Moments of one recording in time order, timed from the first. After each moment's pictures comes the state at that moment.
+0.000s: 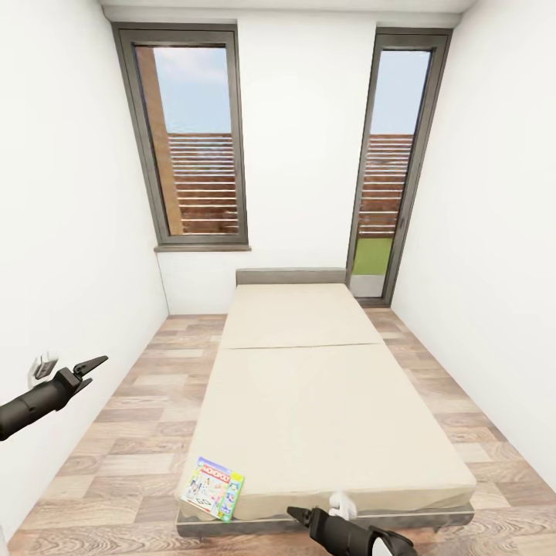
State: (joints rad) left arm -0.60 0.26 0.83 -1.08 0.12 0.91 -0.87; right arm -0.37 0.05 0.03 -0.43 -0.46 0.37 0.63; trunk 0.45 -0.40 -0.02
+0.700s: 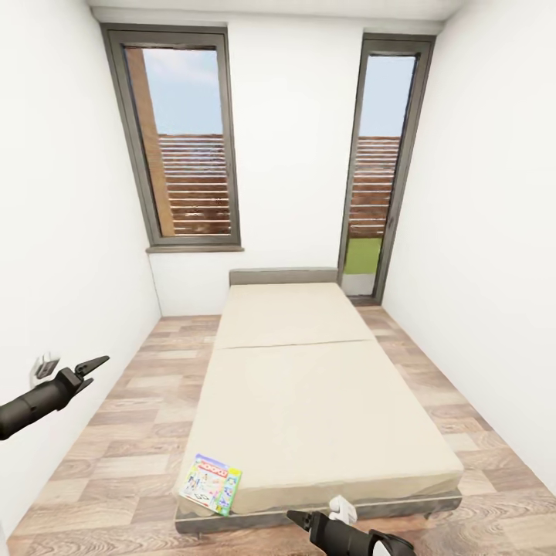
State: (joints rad) left arm -0.60 0.26 0.82 -1.08 0.12 0.91 -0.87; right arm -0.37 0.05 0.03 -0.42 -0.46 0.37 0.62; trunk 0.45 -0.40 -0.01
